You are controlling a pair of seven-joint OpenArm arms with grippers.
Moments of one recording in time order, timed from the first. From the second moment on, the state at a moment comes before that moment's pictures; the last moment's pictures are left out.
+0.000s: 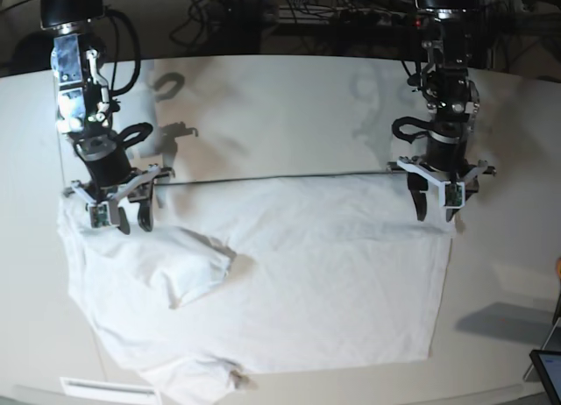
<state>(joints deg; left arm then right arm) 12.1 -14.3 -10.2 92.1 -1.9 -3.9 10.4 -8.3 14.1 -2.0 92.4 14.2 6.7 -14.9</state>
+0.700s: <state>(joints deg) 10.4 -14.0 -10.7 88.3 -11.7 -3.4 11.3 -5.9 13.0 4.8 84.4 13.7 6.2 -14.9</state>
